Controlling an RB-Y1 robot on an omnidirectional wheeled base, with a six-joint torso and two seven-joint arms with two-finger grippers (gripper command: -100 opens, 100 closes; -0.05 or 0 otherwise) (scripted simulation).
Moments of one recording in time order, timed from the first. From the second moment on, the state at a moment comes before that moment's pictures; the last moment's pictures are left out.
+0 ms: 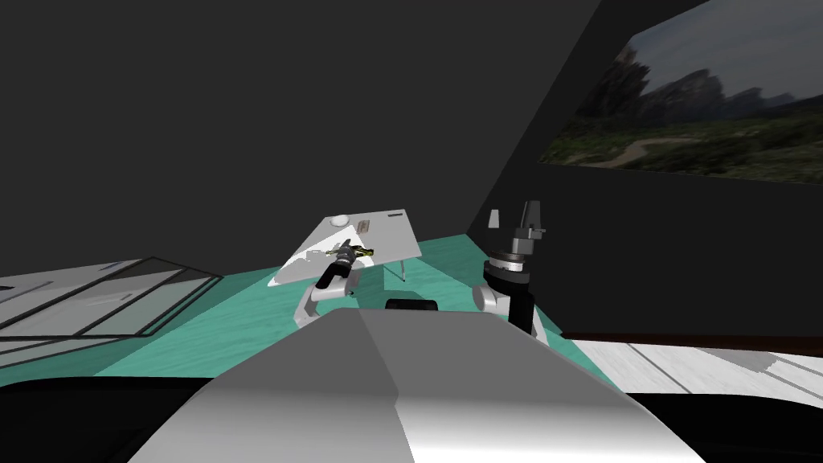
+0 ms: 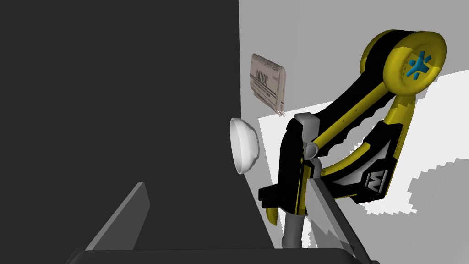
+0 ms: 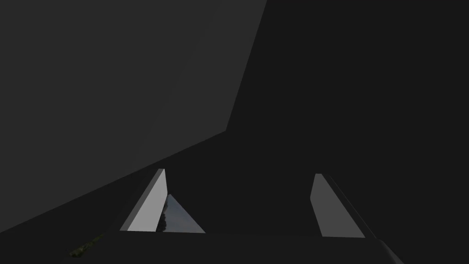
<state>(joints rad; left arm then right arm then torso) 0.33 0.13 0.17 -1.97 0.00 0.36 0.21 0.46 -0.05 0.00 -2.38 0.00 -0.51 -0.11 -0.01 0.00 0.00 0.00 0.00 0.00</state>
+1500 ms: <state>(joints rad) 0.34 0.14 0.29 -2.17 0.03 0.72 0.33 0.46 -0.05 0.00 -2.38 0.00 -0.51 -0.11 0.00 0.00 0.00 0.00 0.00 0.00</state>
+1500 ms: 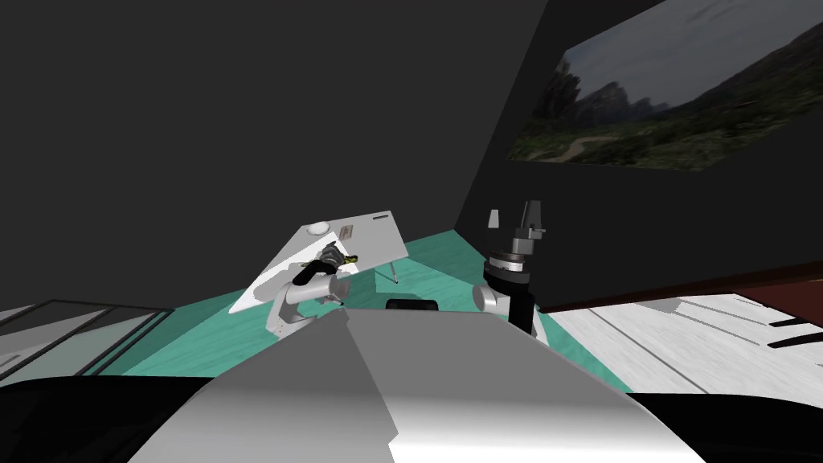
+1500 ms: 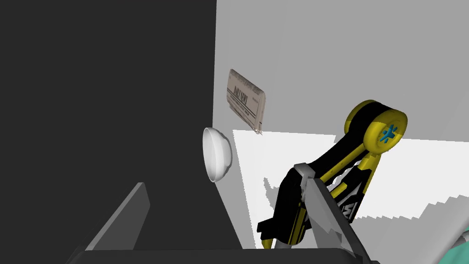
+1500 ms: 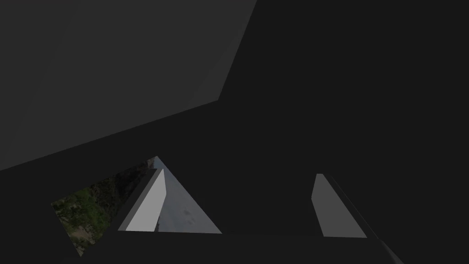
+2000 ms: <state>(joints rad) 0.34 0.14 0.31 -2.21 0.04 0.85 0.37 0.46 -0.05 0.00 -2.38 0.00 -0.51 -0.11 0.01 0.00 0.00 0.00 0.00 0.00</state>
